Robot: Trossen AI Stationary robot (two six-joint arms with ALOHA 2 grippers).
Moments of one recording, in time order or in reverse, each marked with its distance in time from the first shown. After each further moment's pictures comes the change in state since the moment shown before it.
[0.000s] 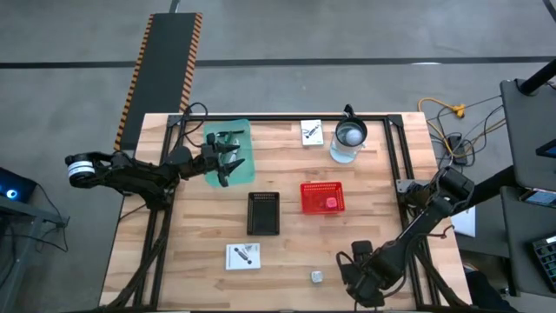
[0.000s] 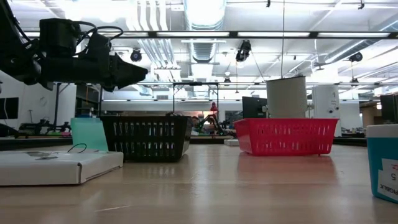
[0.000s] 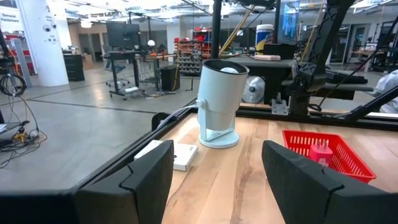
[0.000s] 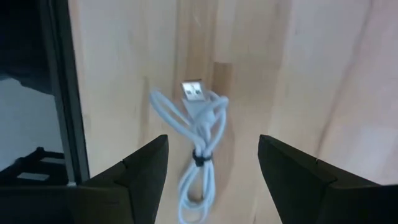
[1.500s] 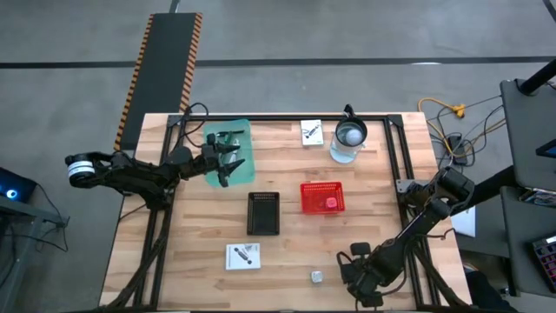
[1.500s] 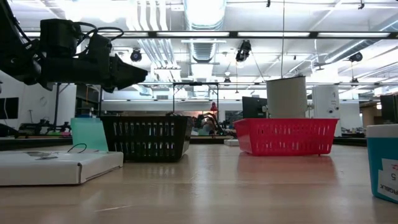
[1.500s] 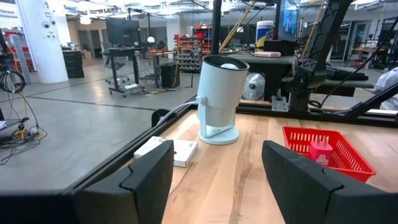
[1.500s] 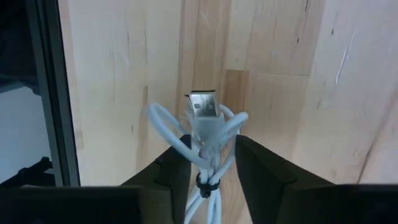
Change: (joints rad) left arm 0.000 0.000 0.000 -0.014 0.000 0.000; right arm 0.004 -0.001 -0.124 0.189 -0.011 0.016
